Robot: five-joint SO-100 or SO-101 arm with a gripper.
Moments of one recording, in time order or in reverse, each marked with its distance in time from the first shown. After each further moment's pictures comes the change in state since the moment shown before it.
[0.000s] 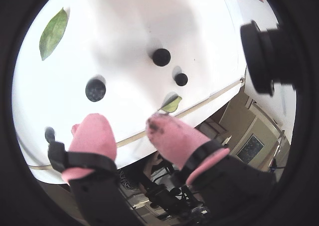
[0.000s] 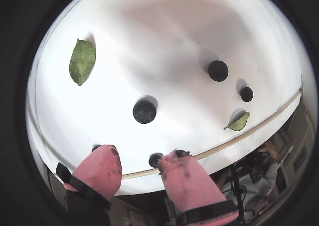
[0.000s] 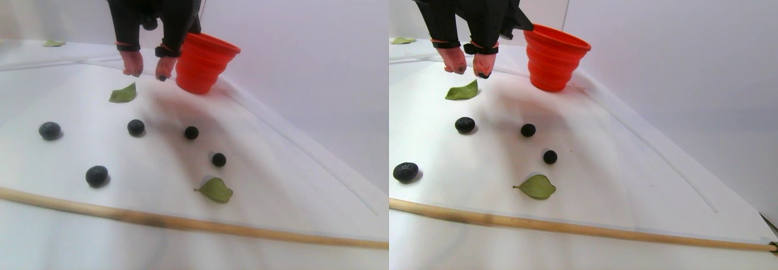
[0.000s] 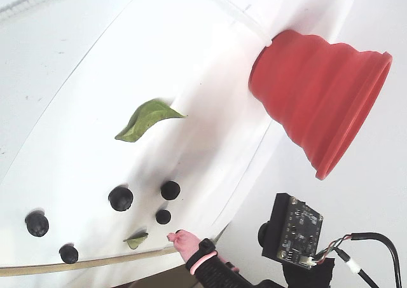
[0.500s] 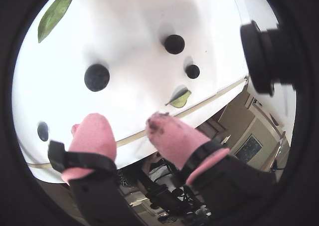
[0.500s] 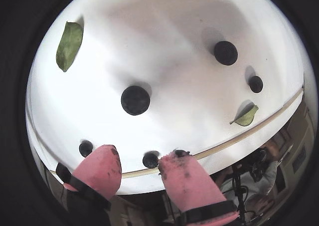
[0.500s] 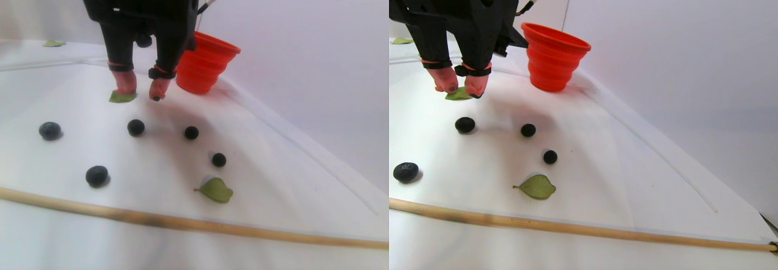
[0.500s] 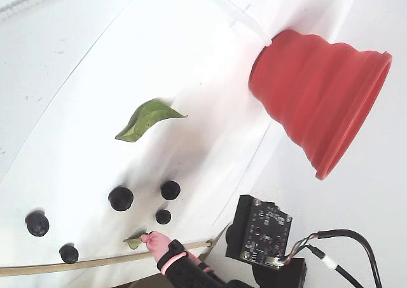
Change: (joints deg) arm -1.2 -7.8 3.3 -9.5 0.0
